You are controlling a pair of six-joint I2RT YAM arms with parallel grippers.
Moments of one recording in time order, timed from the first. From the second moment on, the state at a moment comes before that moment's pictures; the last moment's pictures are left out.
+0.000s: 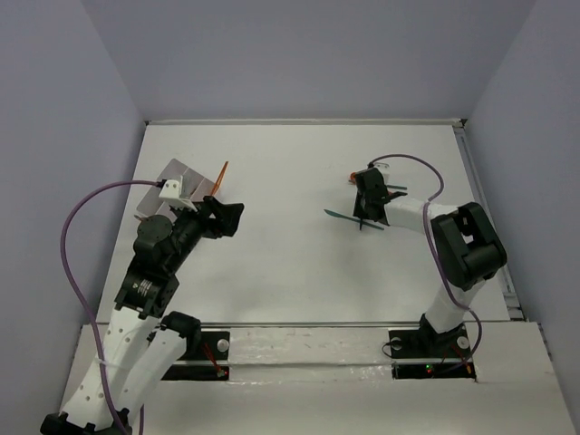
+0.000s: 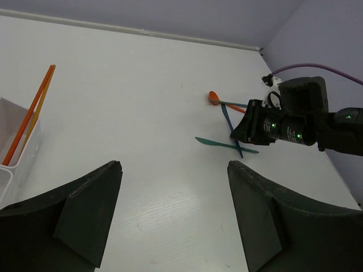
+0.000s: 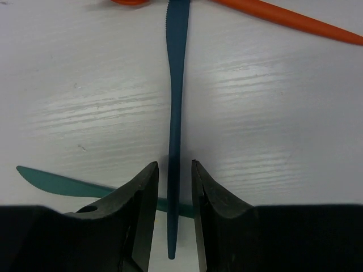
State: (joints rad) left arm -0.35 0.56 0.69 -0.22 0.10 -0.42; right arm 0.41 1.76 0.99 -0.13 0.36 0.49
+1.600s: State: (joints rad) left arm -0.40 0.95 0.62 0.12 0.41 -0.76; right arm 0.59 1.32 0.77 0.01 -0.23 0.46
